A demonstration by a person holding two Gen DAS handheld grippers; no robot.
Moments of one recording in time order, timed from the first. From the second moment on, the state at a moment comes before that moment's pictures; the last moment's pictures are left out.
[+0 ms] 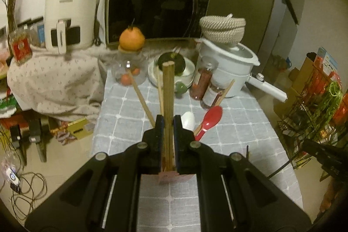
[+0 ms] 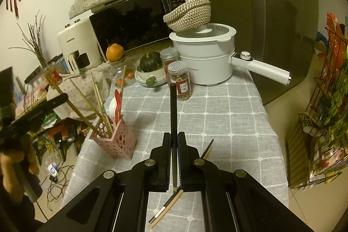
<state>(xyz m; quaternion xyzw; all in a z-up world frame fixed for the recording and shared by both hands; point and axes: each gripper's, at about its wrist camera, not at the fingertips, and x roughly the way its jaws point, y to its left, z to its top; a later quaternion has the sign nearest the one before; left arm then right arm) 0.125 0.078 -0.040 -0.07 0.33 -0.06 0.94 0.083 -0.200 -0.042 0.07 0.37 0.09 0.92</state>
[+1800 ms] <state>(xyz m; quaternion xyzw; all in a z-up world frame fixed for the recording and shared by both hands) 0.108 0.099 -0.070 -0.10 0.44 -0.01 0.89 0.140 -0.095 0.039 0.11 0.28 0.16 0.94</state>
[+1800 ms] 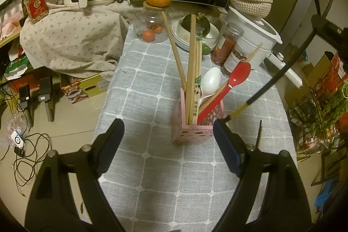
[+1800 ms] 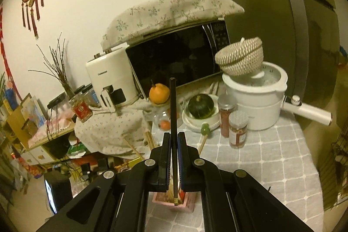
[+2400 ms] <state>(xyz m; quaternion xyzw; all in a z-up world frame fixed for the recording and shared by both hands) 0.107 0.099 -0.070 -0.11 0.44 -0.01 0.89 0.174 -0.090 -0.029 0.12 0.34 0.14 0.92</state>
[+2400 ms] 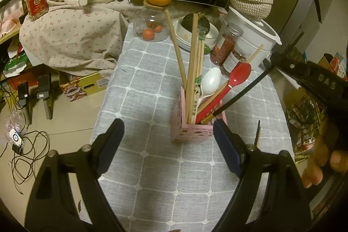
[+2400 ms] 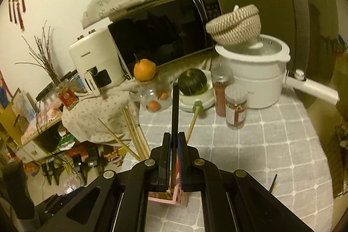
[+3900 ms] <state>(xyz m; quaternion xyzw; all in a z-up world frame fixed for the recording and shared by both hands) 0.101 0.012 -0.120 0.01 0.49 -0.08 0.87 0.135 -0.214 -0.111 0.07 0.44 0.05 0.89</state>
